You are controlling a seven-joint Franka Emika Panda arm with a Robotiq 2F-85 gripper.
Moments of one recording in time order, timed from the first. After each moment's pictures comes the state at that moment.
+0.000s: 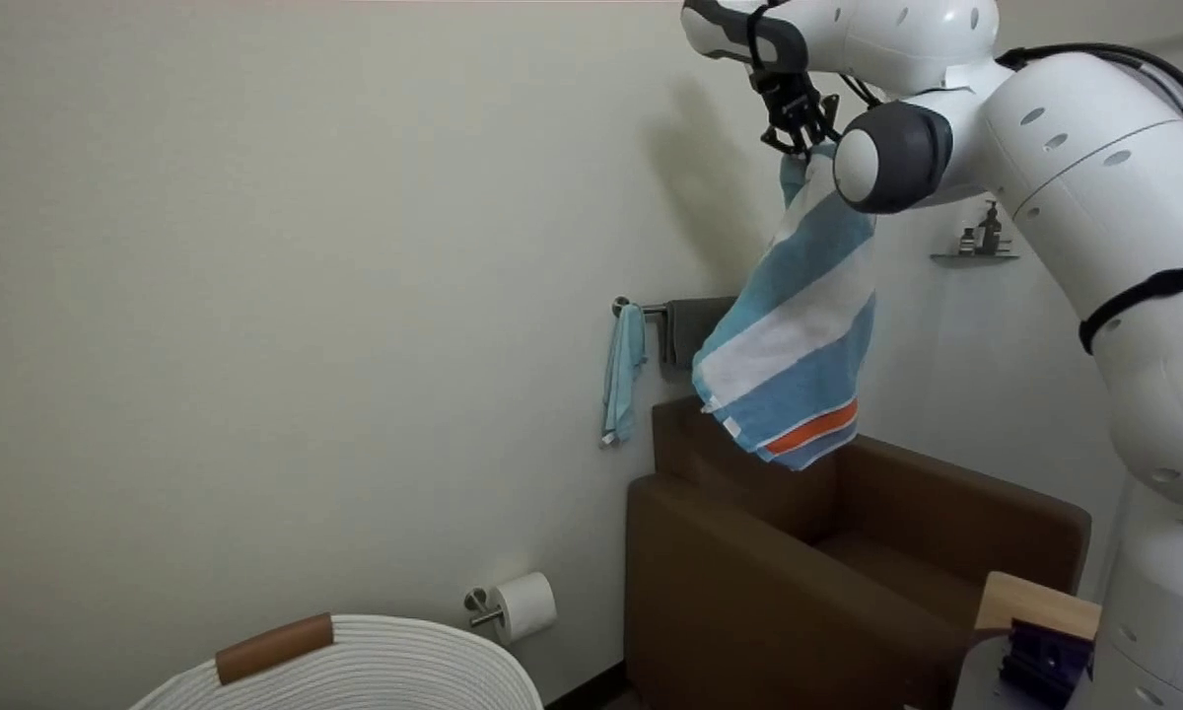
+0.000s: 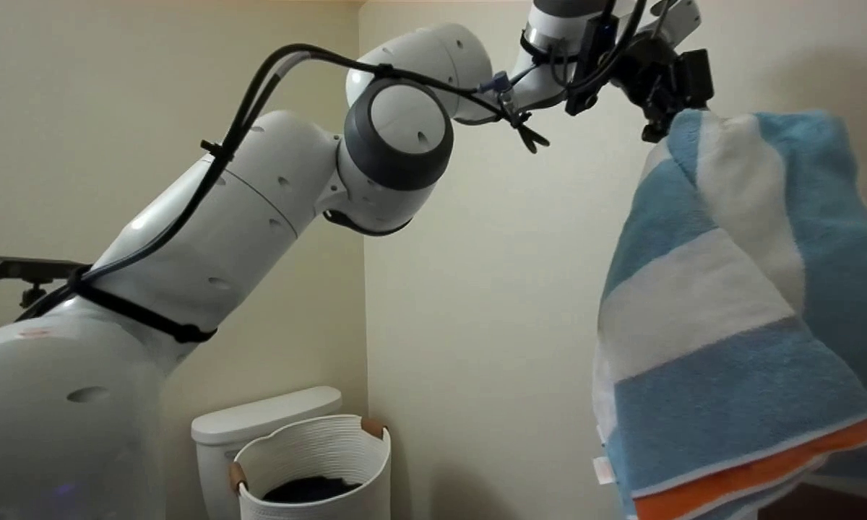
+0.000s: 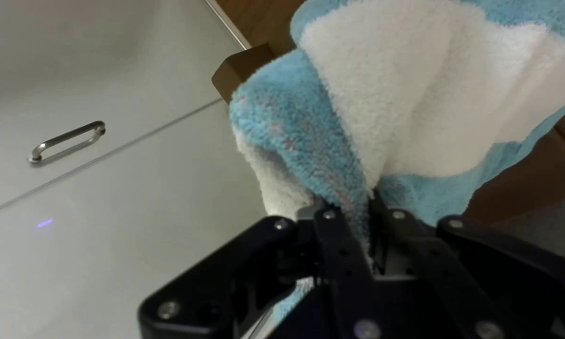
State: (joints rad) arm -0.41 0.69 -0.32 -0.37 -0.39 1.06 0.17
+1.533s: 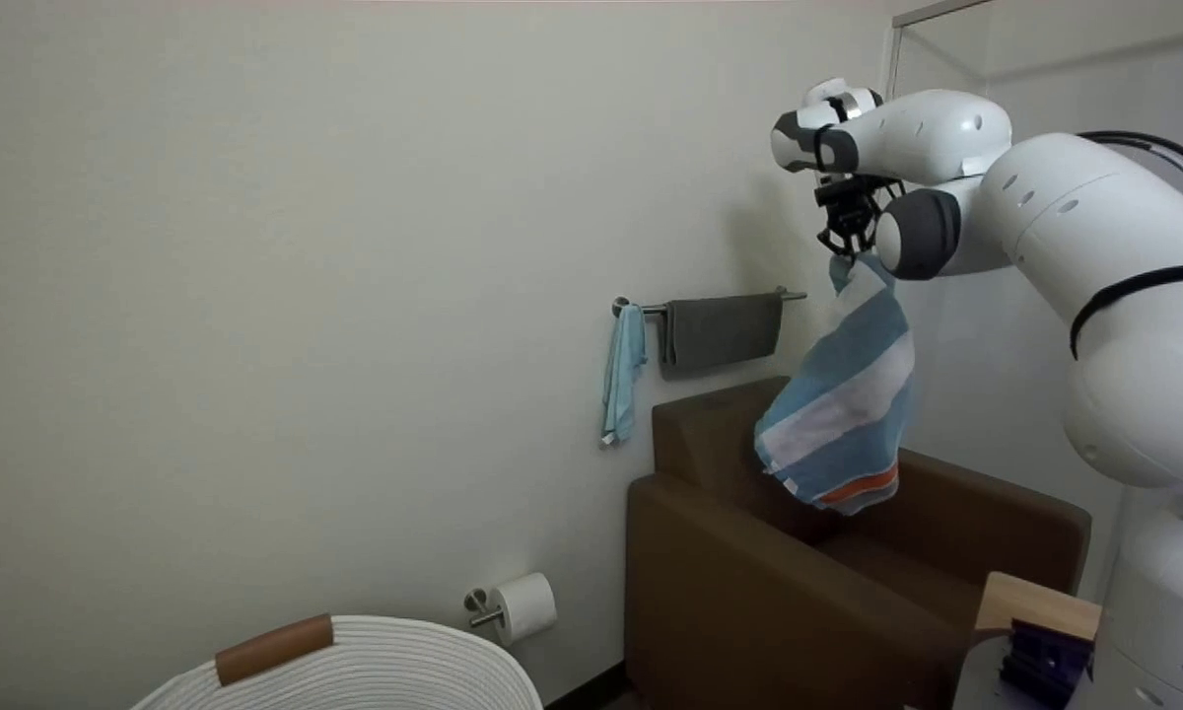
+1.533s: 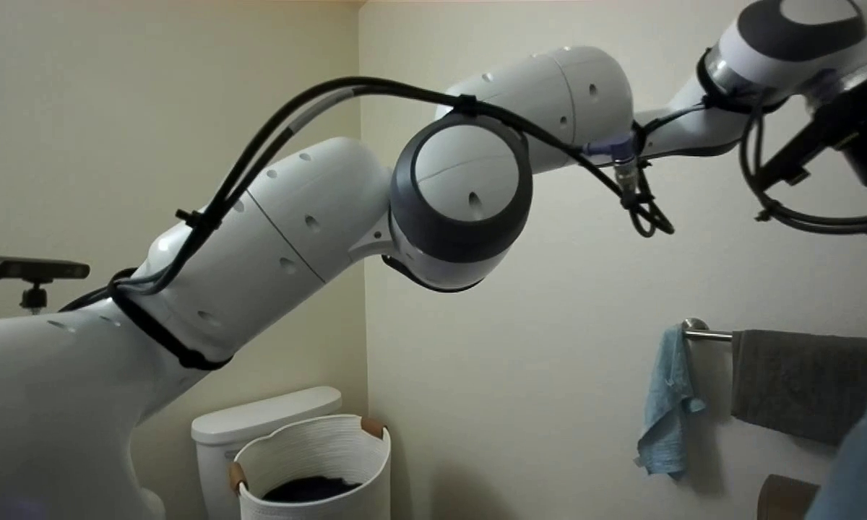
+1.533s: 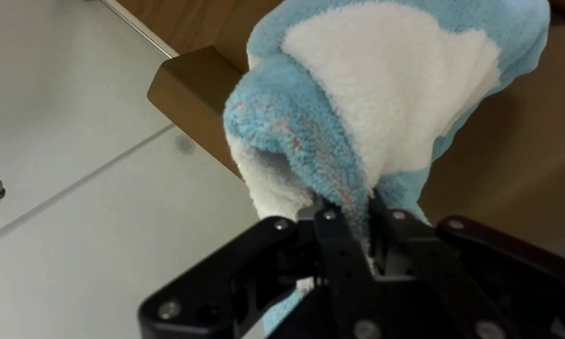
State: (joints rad) arm -0.79 0.95 -0.25 -0.38 -0.15 1.37 0.22
